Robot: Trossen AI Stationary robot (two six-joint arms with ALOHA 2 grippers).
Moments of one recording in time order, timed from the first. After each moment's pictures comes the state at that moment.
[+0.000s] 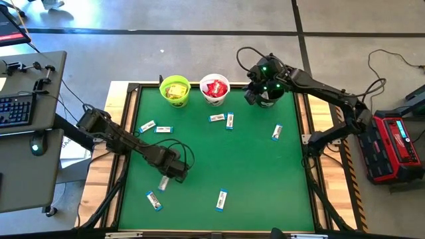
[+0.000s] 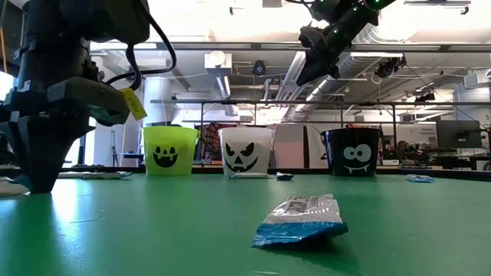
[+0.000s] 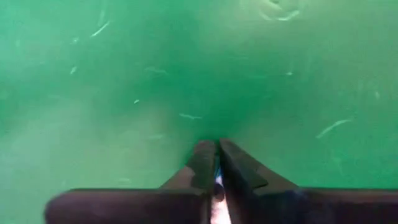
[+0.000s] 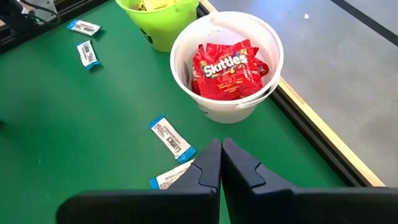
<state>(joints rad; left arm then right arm) -0.39 1.68 0.86 -0.74 0.06 -1.44 -0.61 1.43 1.29 -0.63 -0.17 0.02</state>
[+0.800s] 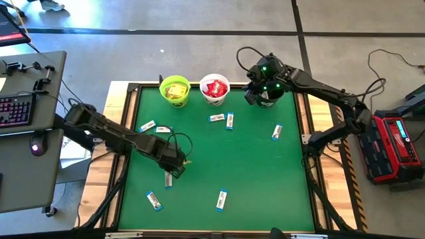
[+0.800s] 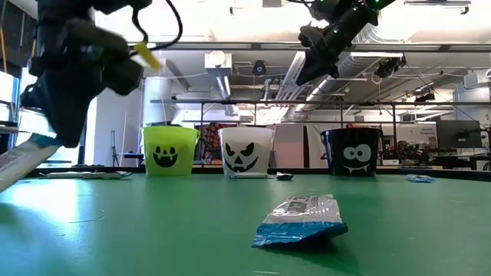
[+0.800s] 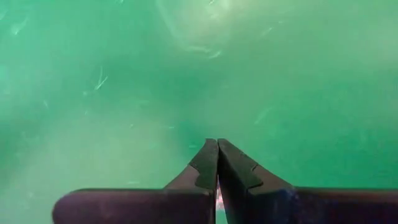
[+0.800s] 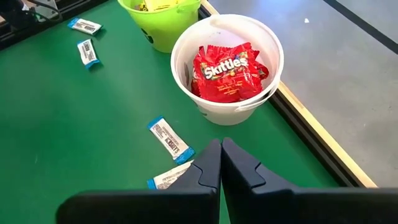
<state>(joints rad) -0.31 1.45 0.85 -0.74 0.05 -1.21 -0.61 1.43 1.29 -0.63 -0.17 -0.01</state>
